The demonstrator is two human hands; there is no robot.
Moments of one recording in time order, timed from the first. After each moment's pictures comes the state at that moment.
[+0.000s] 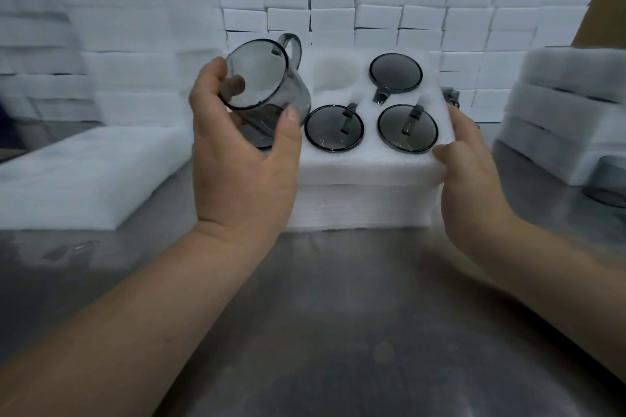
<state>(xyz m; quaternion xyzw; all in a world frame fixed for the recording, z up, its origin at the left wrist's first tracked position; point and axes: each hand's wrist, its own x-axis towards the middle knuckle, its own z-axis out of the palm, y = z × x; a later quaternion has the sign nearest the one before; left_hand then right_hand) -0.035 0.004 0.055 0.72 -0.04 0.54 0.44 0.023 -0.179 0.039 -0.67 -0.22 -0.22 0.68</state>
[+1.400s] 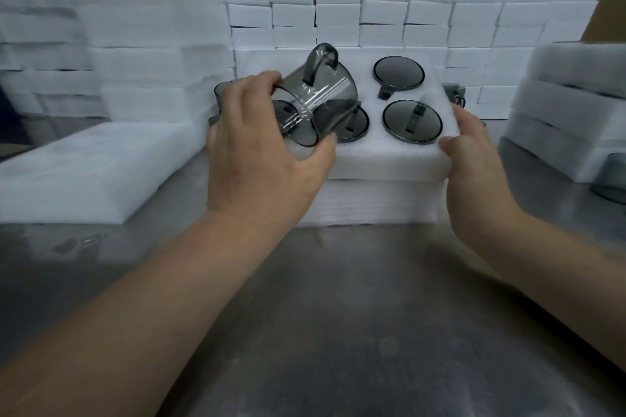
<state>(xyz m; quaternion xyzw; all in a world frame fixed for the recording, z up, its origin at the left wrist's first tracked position) -0.038 0.003 0.059 0.82 -0.03 0.49 0.29 0.028 -0.180 0.036 -0.68 -0.20 -0.22 0.67</state>
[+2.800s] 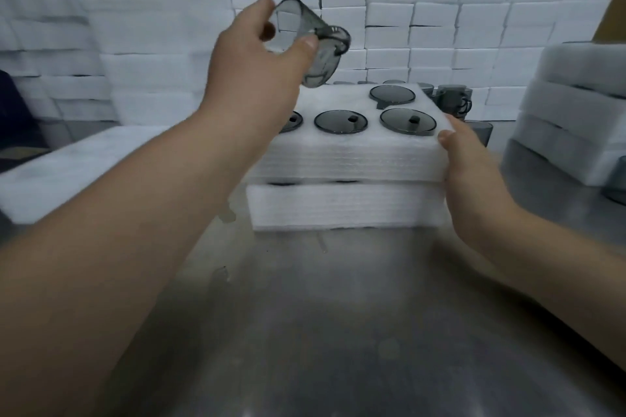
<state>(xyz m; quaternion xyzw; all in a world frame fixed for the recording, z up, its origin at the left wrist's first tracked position) -0.013 0.013 0.124 0.78 -0.03 0.40 0.49 0.036 -0.179 0.037 -0.72 -0.15 -0.16 0.66</state>
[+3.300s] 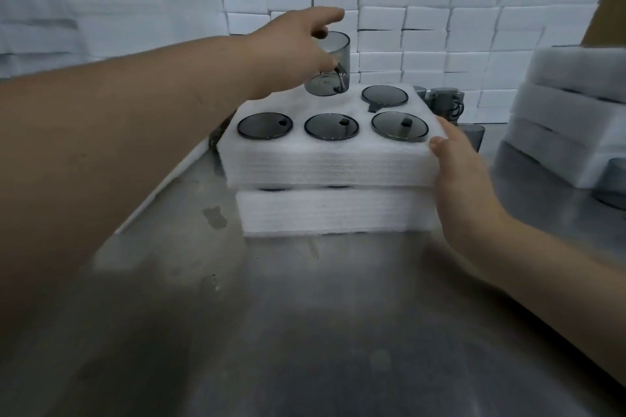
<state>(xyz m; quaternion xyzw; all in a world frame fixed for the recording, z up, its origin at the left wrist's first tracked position) 0.055 0.017 0.161 0.91 -0.10 0.21 0.33 0.031 -0.176 0.040 -0.72 -0.18 -0.18 0.65</state>
